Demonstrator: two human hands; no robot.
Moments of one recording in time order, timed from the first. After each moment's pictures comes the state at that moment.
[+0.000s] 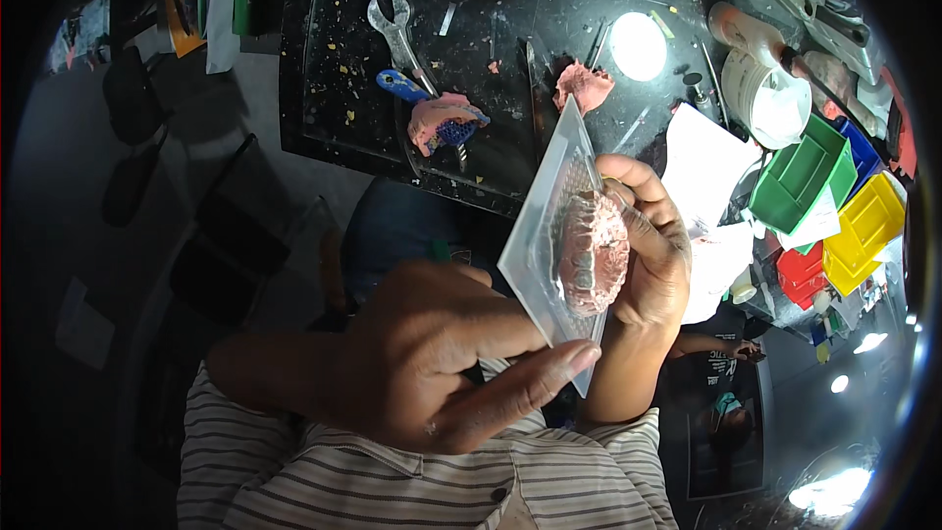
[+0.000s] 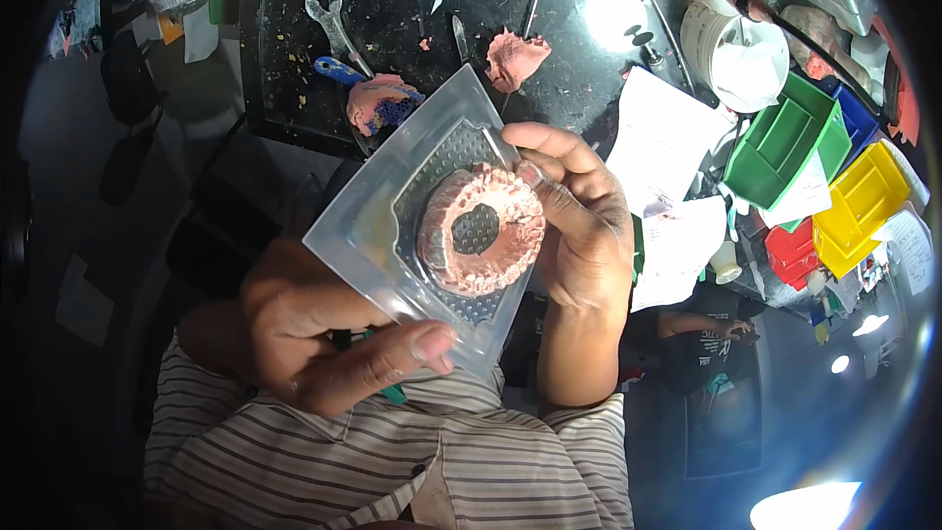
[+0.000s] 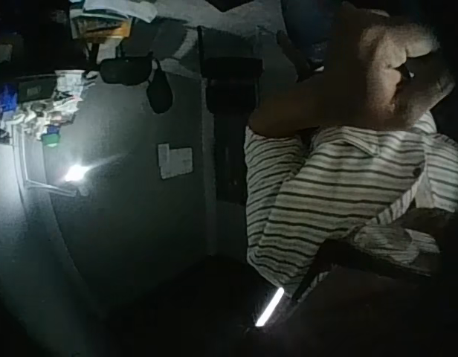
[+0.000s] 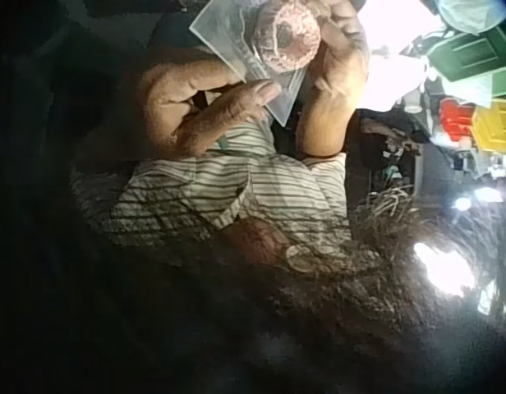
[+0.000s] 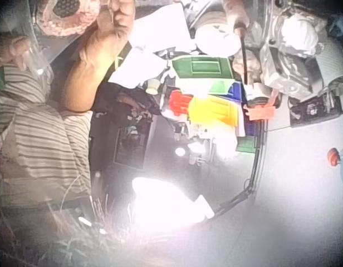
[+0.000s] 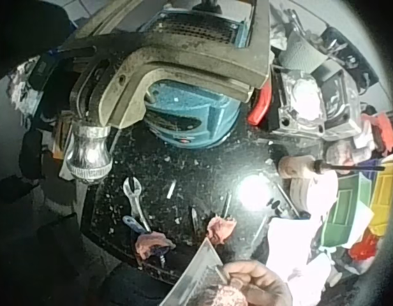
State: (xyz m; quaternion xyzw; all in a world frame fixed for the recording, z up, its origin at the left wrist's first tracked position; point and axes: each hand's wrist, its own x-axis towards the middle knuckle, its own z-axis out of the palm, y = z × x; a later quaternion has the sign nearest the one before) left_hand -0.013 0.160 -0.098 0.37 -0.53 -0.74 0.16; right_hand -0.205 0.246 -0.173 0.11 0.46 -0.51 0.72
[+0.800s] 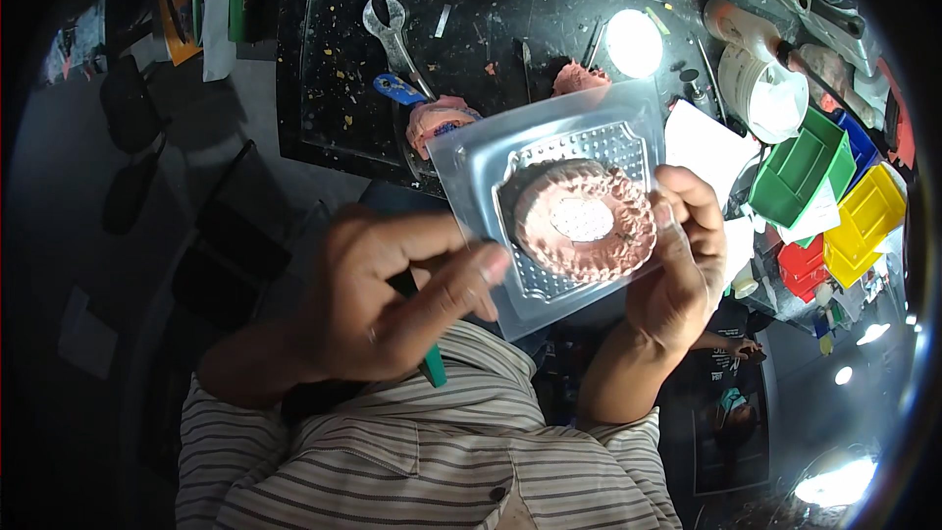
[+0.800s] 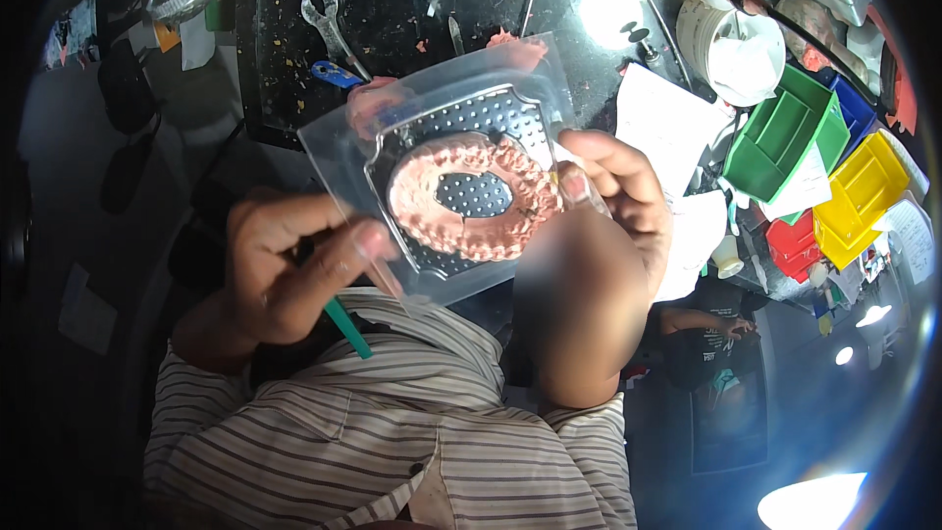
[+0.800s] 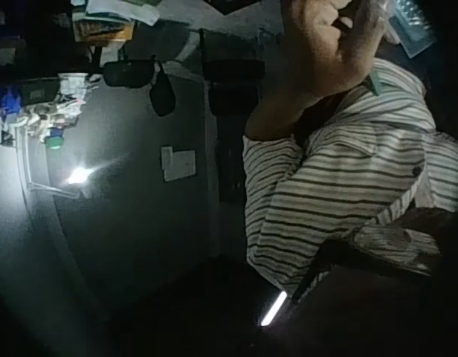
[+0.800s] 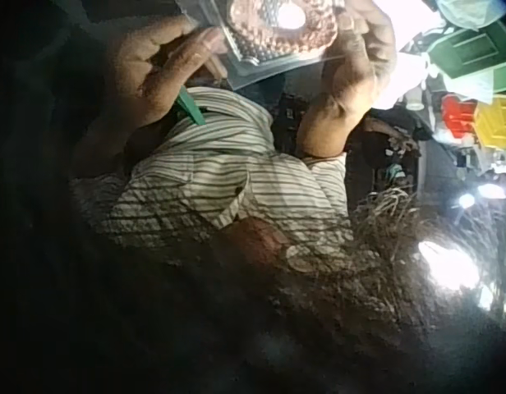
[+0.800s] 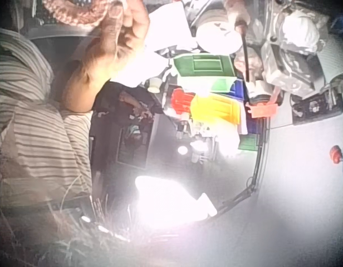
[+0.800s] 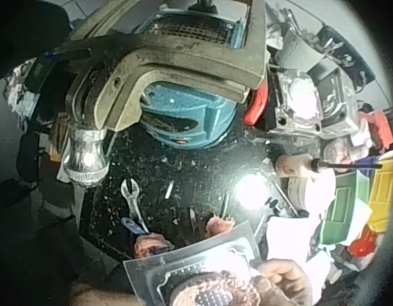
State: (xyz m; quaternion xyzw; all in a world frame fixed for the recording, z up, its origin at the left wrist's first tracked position) left_hand 0.011 0.158 -0.112 0.50 -0.44 -0.74 0.10; right_hand -0.206 0.243 -0.156 -0.04 0.55 -0.58 0.60
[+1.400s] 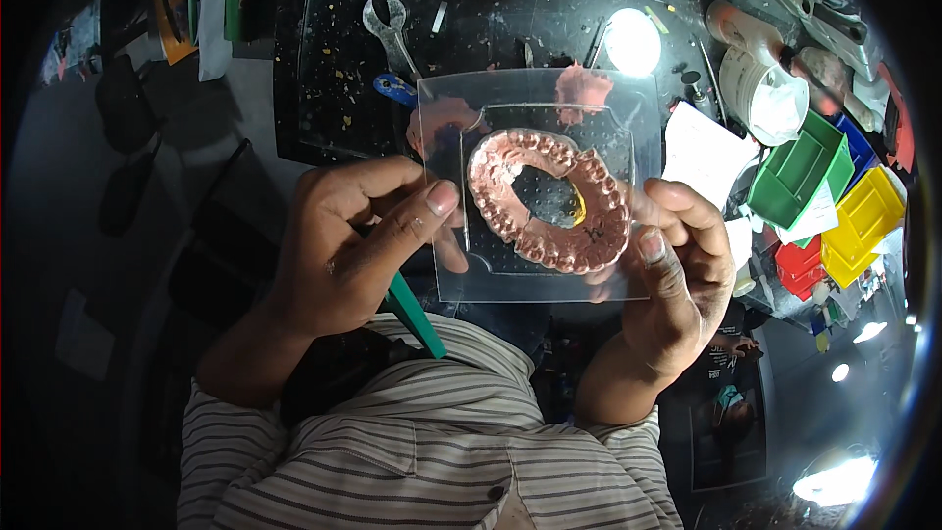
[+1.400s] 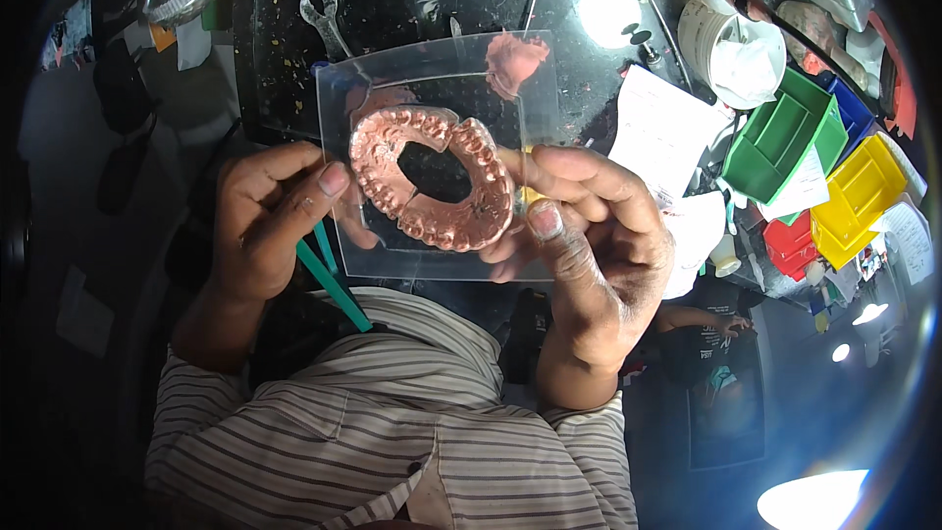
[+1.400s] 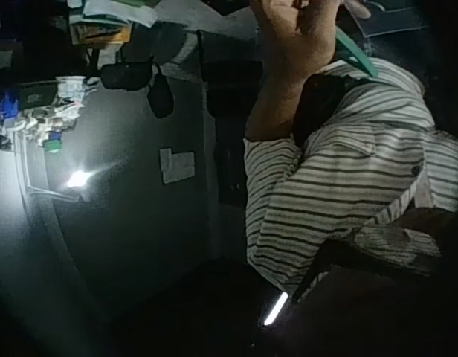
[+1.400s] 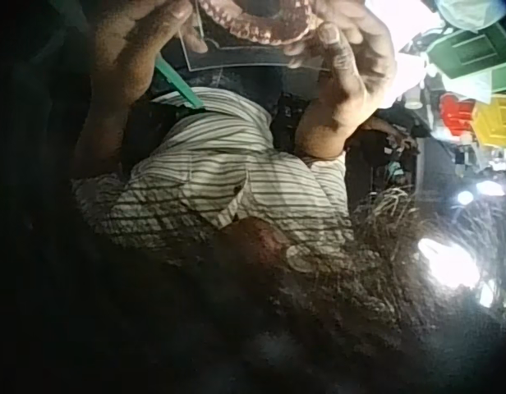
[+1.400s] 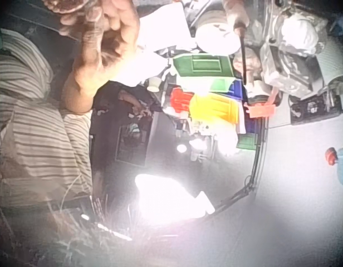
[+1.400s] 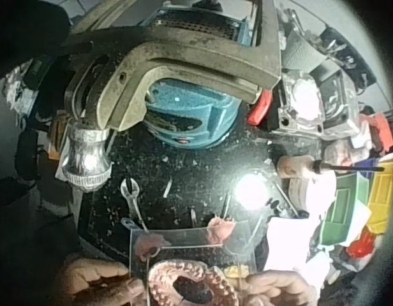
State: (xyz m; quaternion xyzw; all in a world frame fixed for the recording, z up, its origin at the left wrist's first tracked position) left_hand 0.032 0.147 -0.136 0.53 -0.39 -0.75 0.10; right_hand -0.193 0.229 -0.128 -0.09 0.60 -0.52 0.60
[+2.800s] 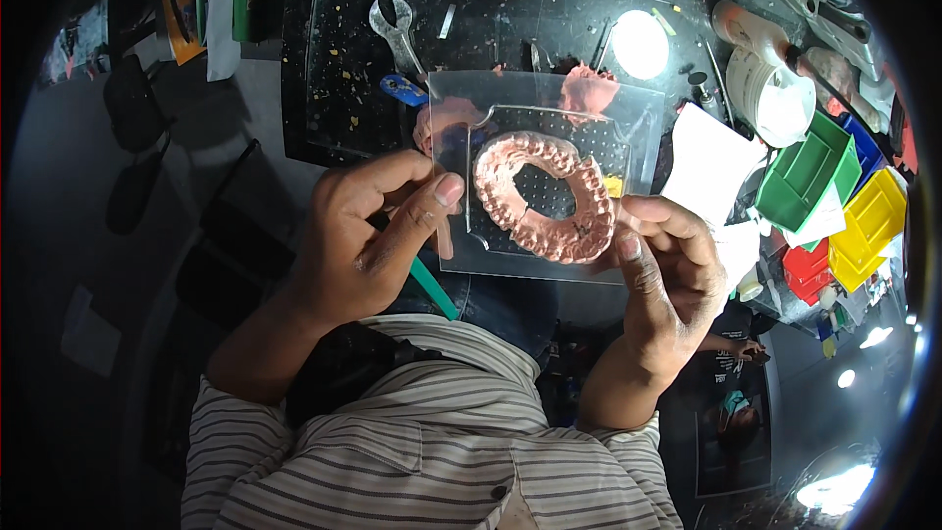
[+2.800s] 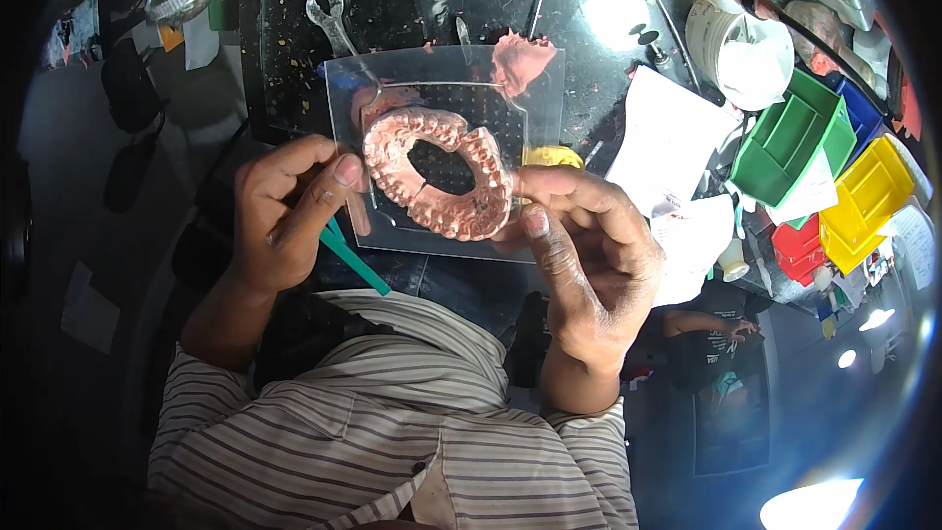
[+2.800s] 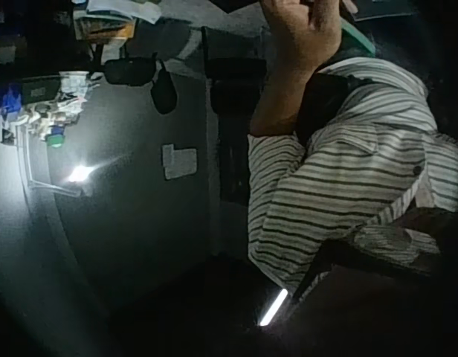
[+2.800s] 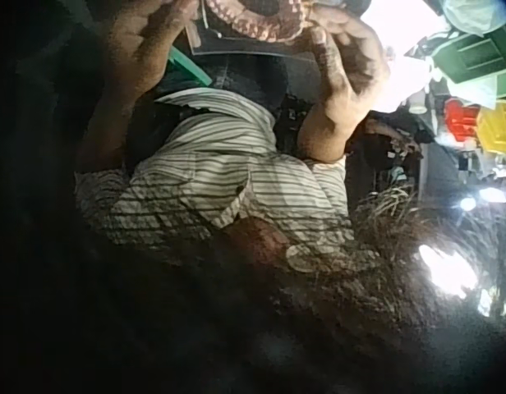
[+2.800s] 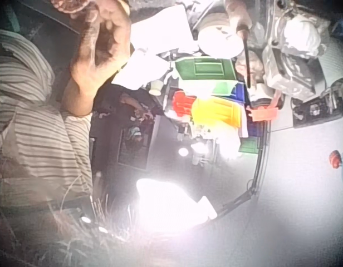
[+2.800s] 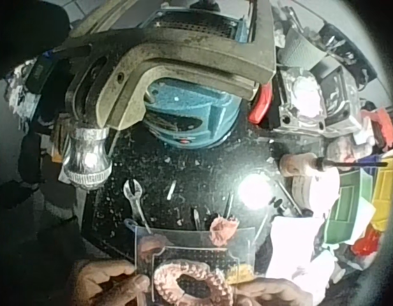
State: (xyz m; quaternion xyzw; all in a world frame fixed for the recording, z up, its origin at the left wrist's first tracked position) left_hand 0.034 0.160 -0.151 0.52 -0.48 -0.70 0.12; right_hand -0.193 0.245 -0.137 -0.16 0.63 -0.48 0.59
